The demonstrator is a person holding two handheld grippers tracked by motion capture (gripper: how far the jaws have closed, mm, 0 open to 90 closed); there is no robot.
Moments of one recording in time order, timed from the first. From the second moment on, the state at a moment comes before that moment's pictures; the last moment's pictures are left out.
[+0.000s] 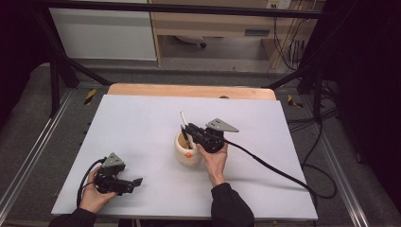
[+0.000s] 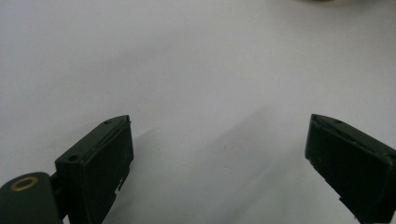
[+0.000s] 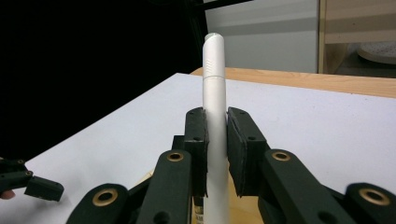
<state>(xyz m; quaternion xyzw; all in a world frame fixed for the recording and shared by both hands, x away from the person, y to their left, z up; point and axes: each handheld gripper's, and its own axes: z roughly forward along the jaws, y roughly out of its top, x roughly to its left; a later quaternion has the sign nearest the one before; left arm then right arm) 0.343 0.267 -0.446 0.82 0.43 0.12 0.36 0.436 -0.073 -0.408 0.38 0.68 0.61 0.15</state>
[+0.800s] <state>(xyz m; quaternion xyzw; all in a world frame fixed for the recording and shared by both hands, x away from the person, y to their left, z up) 0.343 0.267 -0.446 0.82 0.43 0.12 0.35 0.425 -0.082 -0.403 0.37 0.69 0.60 0.16</state>
